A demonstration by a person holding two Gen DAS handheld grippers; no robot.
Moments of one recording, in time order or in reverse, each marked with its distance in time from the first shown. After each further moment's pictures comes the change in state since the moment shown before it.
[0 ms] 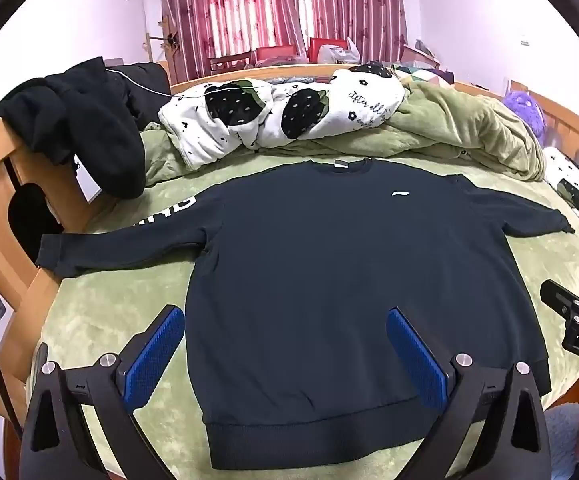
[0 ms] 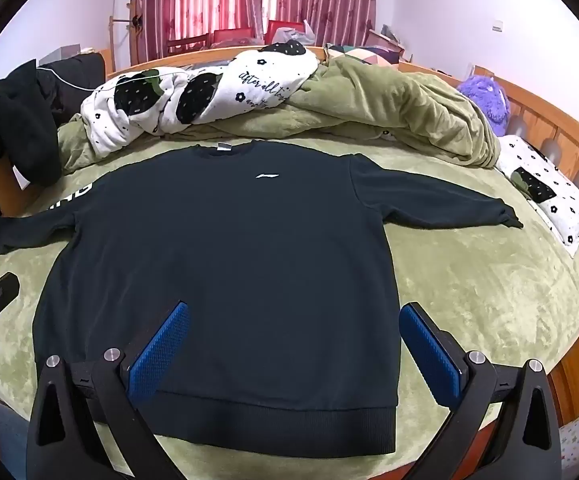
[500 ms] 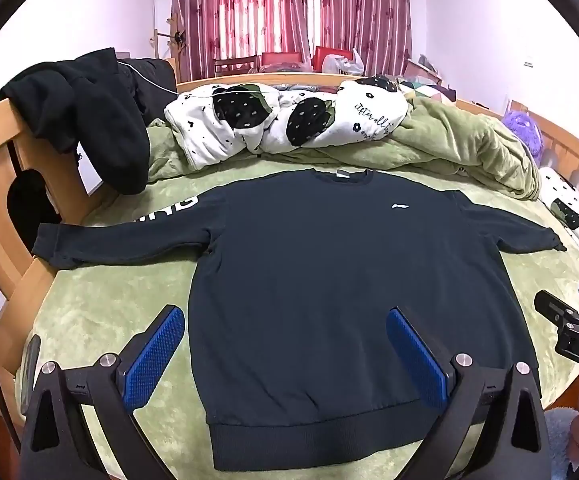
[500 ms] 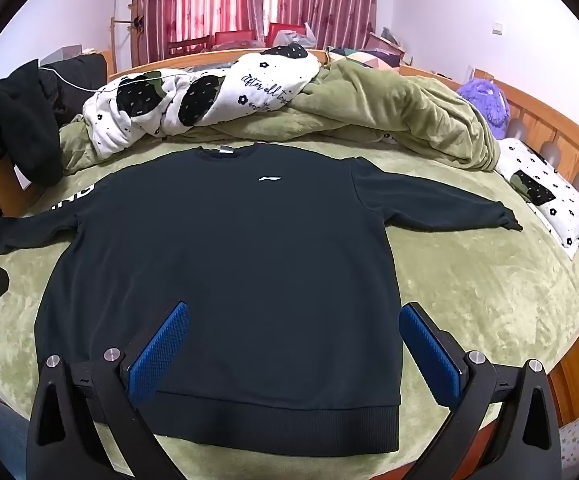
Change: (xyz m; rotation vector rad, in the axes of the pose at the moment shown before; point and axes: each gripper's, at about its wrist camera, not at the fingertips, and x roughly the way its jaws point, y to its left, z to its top) left arm -0.009 0.027 -0.006 -0.071 -0.051 -0.043; right arm -0.005 0.003 0.001 0.003 -0.009 0.008
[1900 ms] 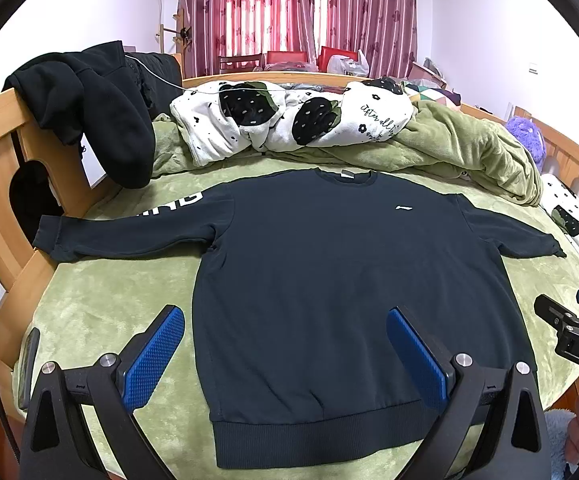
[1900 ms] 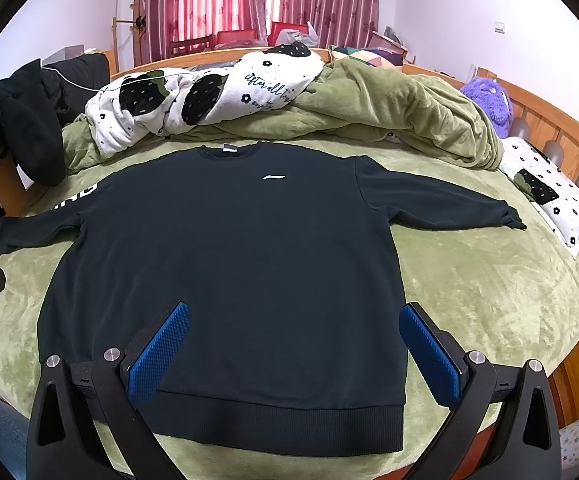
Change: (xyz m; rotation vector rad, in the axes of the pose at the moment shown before) left arm 0.000 0.008 -0.001 -0.022 0.002 -0.003; right arm 0.000 0.011 -0.003 -0.002 0.000 -0.002
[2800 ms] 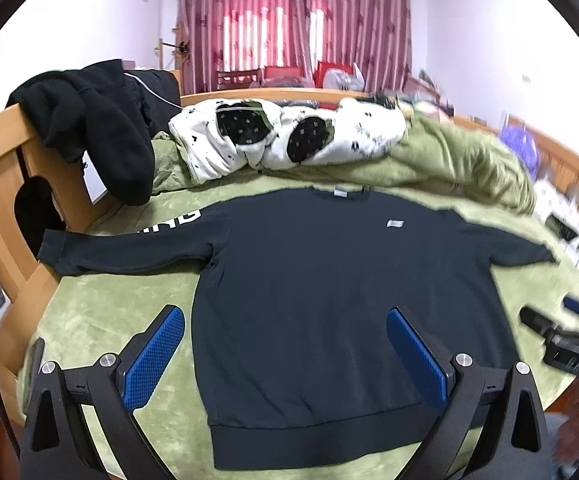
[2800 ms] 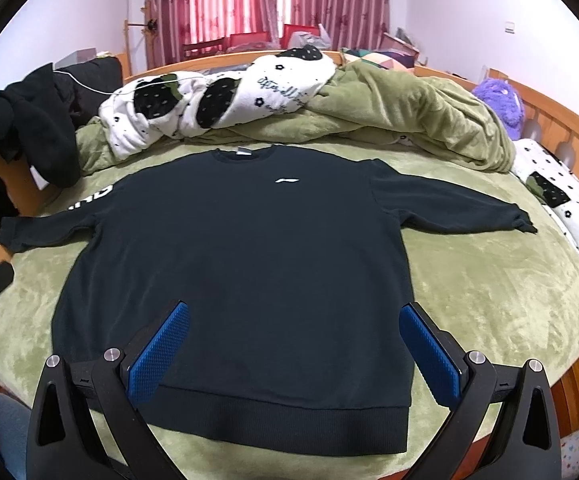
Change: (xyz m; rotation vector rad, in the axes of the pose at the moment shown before) left arm -0.029 0.000 0.011 -0.017 -0.067 -0.014; right arm -0.010 -0.007 0.006 -0.002 -0.006 0.076
